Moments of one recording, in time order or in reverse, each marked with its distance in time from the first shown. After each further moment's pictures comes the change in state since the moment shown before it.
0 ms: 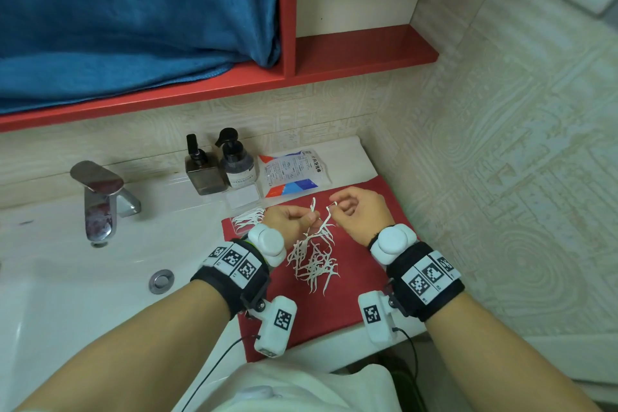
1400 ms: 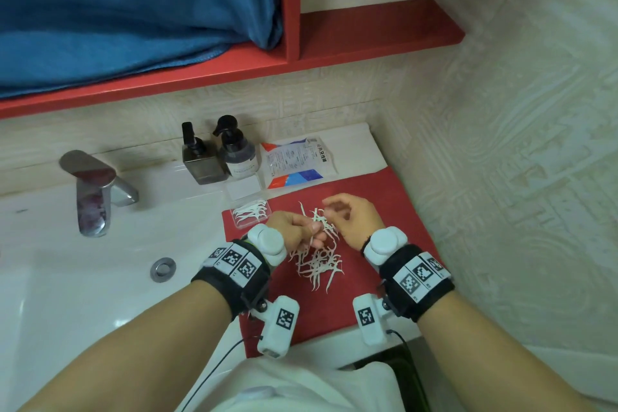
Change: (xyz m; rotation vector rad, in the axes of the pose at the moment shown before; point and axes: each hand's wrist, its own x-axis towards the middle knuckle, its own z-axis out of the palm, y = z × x) left_hand -0.035 0.038 -0.005 0.087 -0.178 0.059; right_hand -0.023 -0.033 -0.011 -0.004 0.053 -0.111
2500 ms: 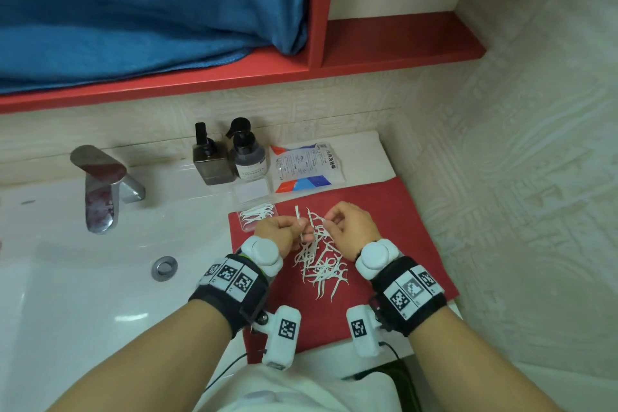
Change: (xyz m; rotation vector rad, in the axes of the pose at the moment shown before) left_hand -0.001 -0.006 0.013 -0.163 0.258 0.018; right_hand -0.008 0.009 0.001 -0.286 0.035 0.021
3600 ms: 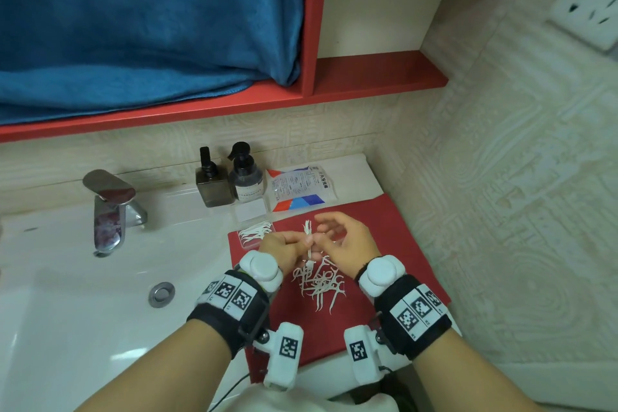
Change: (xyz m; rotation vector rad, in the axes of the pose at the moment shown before) left_hand 0.025 -0.048 0.005 0.013 -0.073 -0.204; right_hand 0.003 0.024 0.038 0.459 -0.168 0.083
